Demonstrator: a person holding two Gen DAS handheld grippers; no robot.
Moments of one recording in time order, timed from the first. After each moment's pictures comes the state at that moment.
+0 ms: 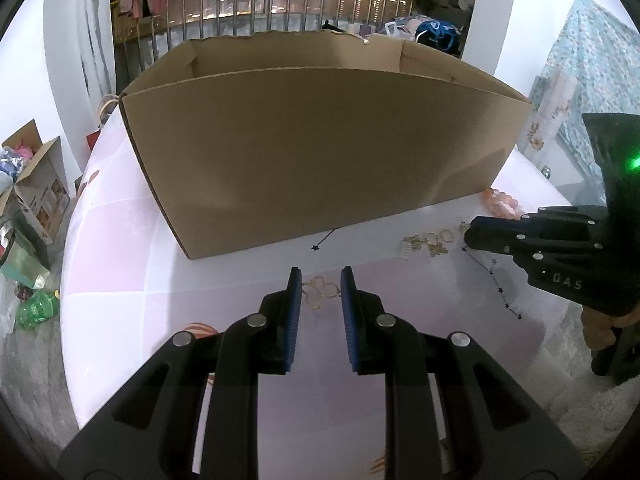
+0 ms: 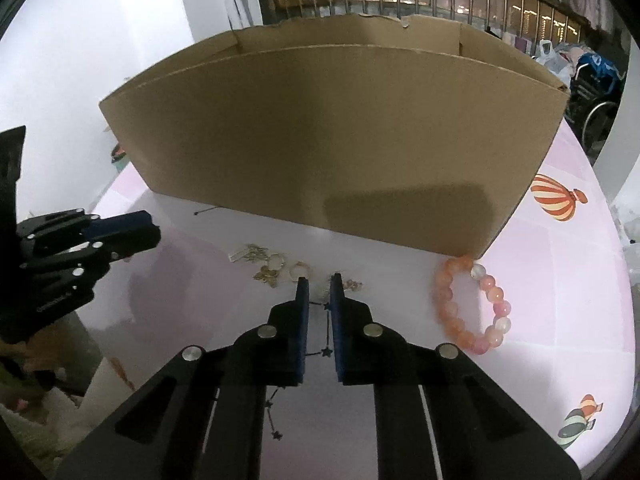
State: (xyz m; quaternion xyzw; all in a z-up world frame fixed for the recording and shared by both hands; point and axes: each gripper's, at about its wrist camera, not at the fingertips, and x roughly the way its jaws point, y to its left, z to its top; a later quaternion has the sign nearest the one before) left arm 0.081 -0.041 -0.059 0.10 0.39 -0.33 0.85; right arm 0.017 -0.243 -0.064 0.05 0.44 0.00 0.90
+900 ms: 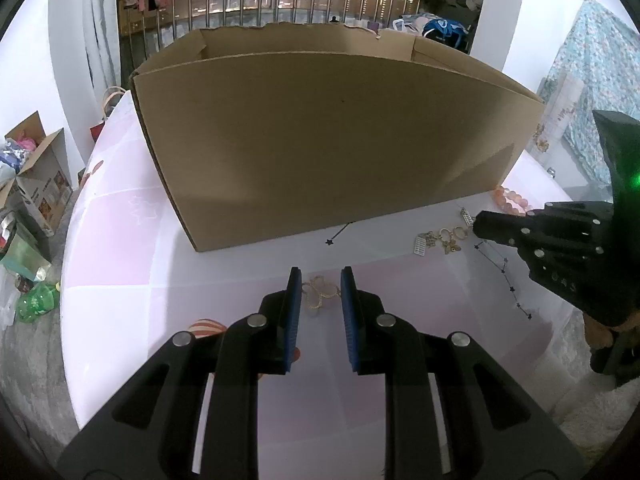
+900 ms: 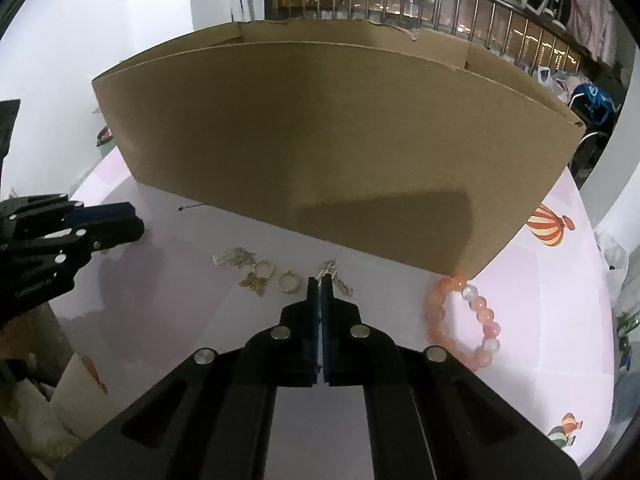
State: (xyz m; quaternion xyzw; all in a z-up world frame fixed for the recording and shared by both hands) left arm 0.084 -0.049 -0.067 0.10 0.40 -0.32 0.85; right arm 0.019 -0.224 -0.067 0.00 0.43 -0.02 0.90
